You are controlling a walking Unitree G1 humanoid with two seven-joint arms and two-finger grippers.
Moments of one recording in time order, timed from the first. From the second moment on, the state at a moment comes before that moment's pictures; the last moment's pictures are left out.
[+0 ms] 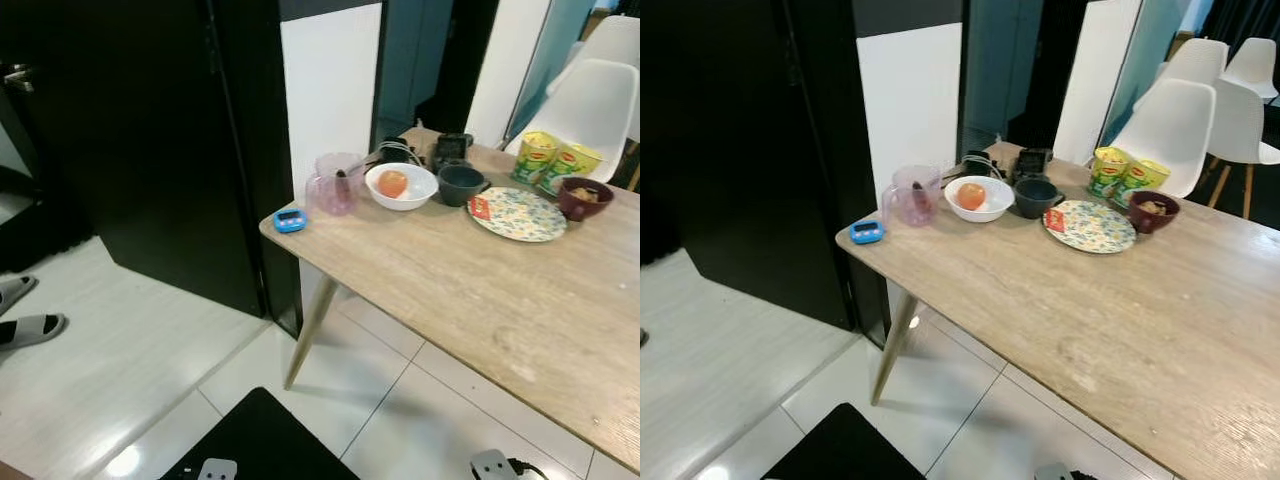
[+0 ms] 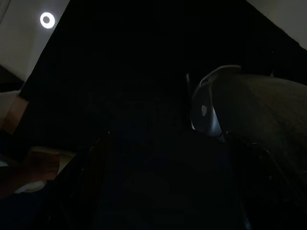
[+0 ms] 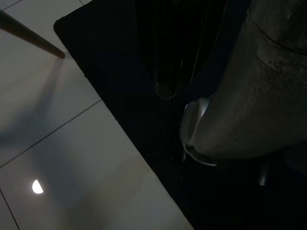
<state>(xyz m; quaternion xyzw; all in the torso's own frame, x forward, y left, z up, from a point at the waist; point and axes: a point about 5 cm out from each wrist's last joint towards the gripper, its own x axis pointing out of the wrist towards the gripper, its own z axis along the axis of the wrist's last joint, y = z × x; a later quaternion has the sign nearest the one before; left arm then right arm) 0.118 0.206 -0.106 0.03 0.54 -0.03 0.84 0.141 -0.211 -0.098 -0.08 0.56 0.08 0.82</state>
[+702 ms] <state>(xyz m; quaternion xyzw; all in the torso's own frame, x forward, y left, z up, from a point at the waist) 0.120 0.204 -0.105 0.04 0.54 -0.03 0.84 0.142 -0.211 -0.098 -0.08 0.56 0.08 0.82</state>
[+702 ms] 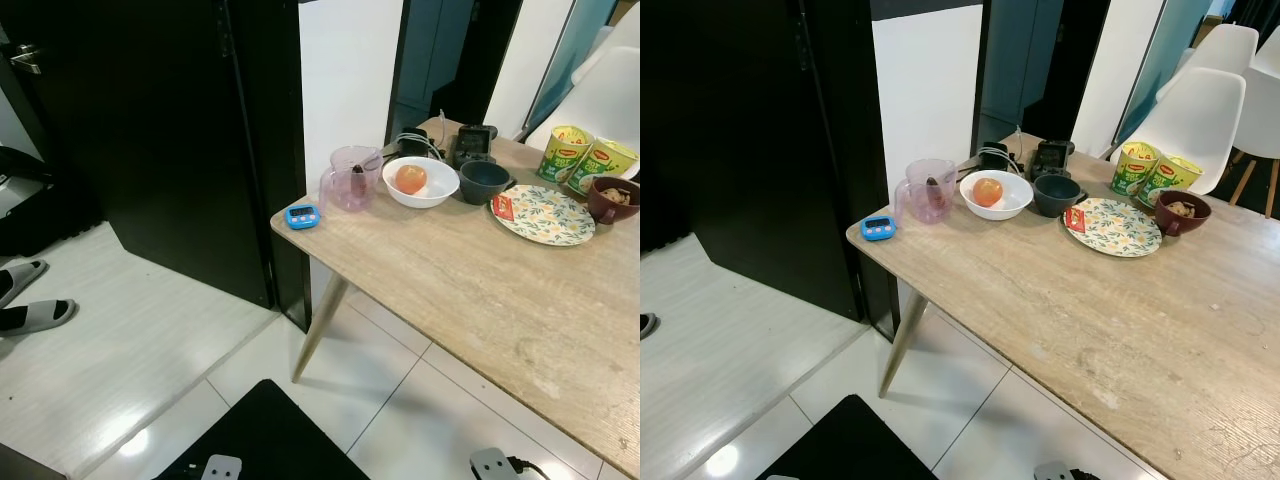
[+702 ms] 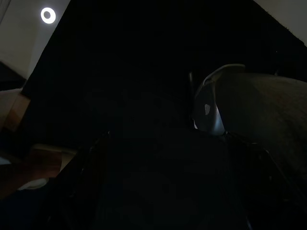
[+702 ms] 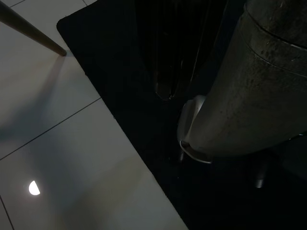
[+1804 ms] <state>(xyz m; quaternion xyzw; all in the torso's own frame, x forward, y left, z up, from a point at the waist) 0.117 0.200 -0.107 0.05 0.54 -0.05 0.84 0.142 -0.212 -0.098 -0.08 0.56 0.08 0.82</state>
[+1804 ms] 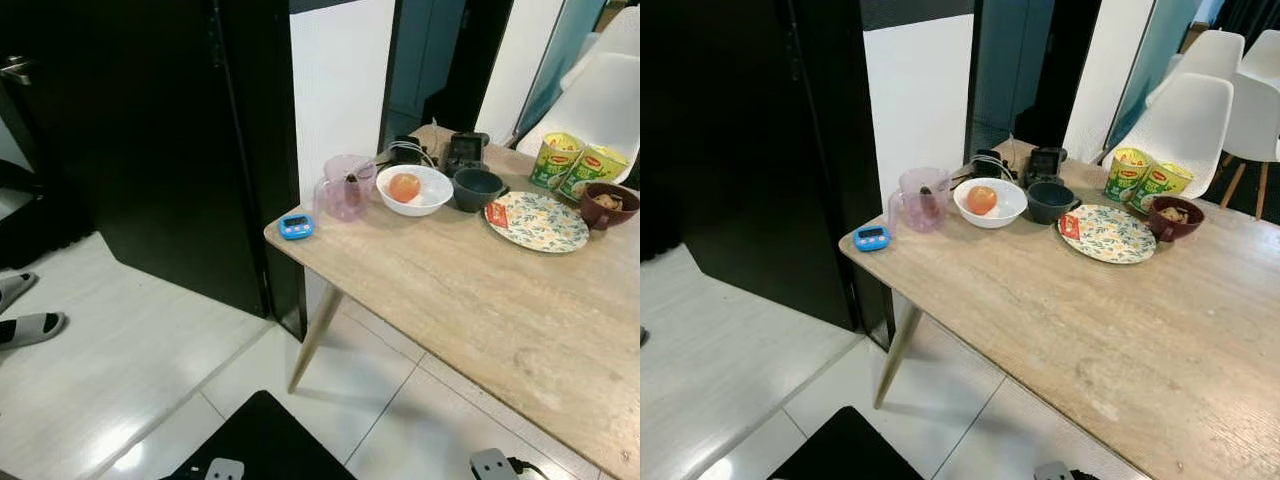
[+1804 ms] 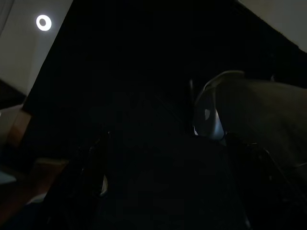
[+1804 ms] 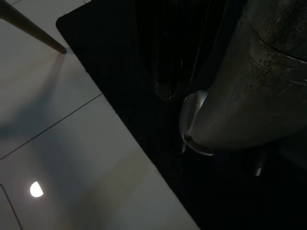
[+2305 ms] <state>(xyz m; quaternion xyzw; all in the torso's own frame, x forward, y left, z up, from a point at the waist) 0.128 0.197 -0.104 0.04 0.52 -0.05 0.85 0.156 -0.203 -0.094 -0.08 0.54 0.09 0.83</state>
